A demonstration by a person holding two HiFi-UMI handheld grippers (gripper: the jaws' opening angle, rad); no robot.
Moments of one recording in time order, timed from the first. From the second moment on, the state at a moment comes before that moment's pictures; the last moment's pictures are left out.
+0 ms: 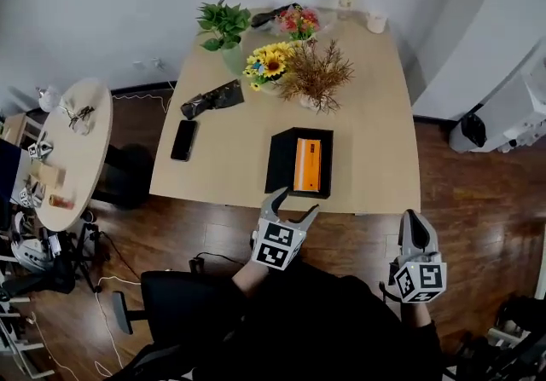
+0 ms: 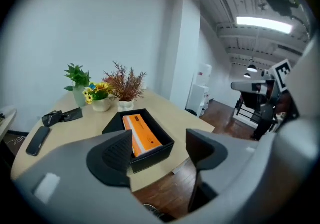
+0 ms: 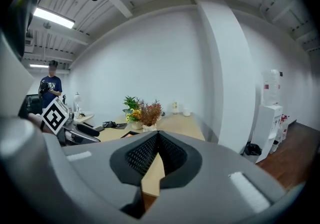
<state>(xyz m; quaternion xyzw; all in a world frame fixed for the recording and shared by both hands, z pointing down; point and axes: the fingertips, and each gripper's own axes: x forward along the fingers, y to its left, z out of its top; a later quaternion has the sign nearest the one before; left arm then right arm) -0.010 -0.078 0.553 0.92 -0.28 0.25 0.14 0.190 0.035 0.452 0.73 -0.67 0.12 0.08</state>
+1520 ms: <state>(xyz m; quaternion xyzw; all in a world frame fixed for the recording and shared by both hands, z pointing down) 0.052 -0.153 0.672 0.80 -0.31 0.51 0.11 0.087 -0.166 0.582 0.42 -0.86 0.19 0.22</state>
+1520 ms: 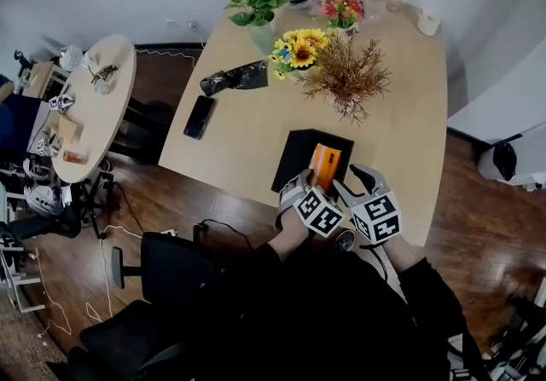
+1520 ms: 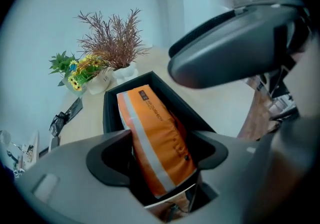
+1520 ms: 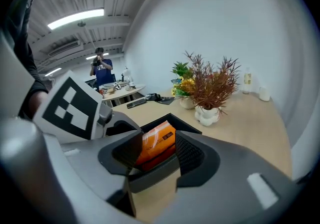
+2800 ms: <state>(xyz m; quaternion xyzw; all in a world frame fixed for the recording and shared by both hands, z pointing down) -0.127 -0.180 0.573 0.84 -0.40 0.34 0.15 0.122 -0.161 0.524 0.53 -0.81 0.21 0.14</state>
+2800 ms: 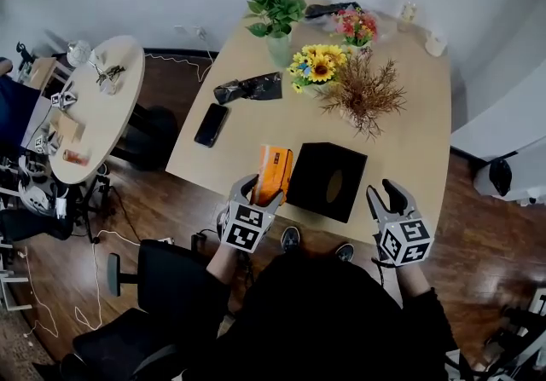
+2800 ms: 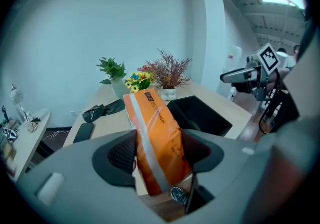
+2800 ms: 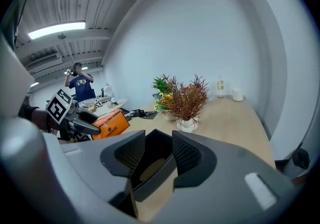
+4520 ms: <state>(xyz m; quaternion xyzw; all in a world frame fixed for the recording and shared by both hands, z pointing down) -0.161 -0.194 0.667 0.83 -0.38 0.37 0.19 0.087 -0.142 0.540 0.52 -0.81 0.22 0.18</state>
